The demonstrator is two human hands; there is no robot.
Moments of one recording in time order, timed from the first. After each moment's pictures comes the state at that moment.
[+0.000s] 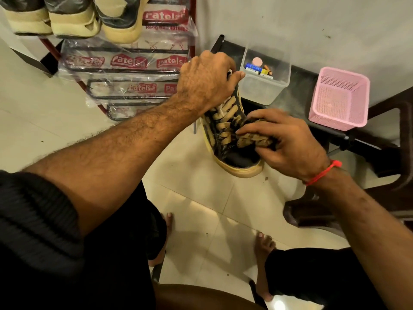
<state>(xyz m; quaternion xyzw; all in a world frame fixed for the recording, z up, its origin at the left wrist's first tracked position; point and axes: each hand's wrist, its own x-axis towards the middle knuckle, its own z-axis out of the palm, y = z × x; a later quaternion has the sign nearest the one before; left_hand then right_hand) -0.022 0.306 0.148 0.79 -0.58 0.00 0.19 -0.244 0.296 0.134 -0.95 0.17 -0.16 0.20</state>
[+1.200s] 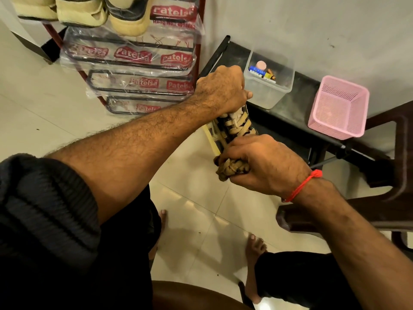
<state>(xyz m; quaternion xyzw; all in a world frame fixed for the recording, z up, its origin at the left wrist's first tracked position) -0.045 0.293 0.139 0.82 -0.52 -0.19 0.17 -0.220 0.326 0.143 -0.97 0.15 0.05 0.19</state>
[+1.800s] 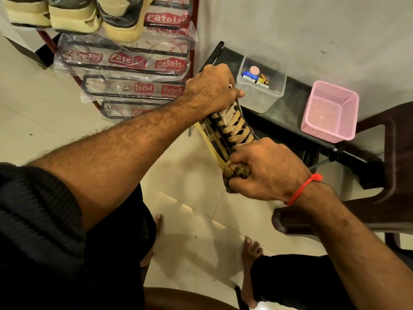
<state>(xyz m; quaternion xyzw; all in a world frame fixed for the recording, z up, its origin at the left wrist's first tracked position) -0.030 0.291 0.148 0.81 -0.51 -0.21 0.19 -0.229 0.327 0.160 -0.96 0.21 0.05 0.16</state>
